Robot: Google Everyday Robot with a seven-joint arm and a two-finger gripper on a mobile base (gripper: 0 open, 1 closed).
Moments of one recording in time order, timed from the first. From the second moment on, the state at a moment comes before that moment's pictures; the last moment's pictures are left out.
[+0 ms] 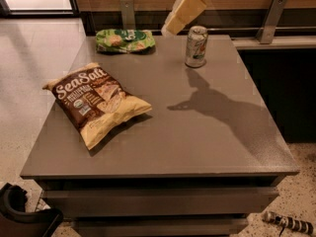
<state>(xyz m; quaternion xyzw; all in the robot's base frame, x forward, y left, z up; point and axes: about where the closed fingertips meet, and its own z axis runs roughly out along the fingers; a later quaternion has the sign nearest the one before) 0.638 -0.049 1.059 -0.59 0.66 0.02 0.46</state>
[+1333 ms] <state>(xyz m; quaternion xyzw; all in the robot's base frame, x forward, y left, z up) 0.769 0.024 1.010 -0.63 0.66 -0.02 0.41</state>
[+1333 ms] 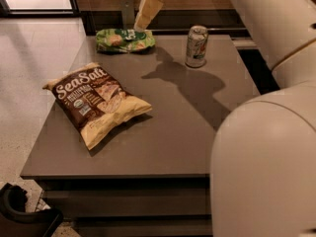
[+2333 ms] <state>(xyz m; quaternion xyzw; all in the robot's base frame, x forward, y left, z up) 0.858 0.070 0.913 -0.60 0.70 -0.03 0.39</state>
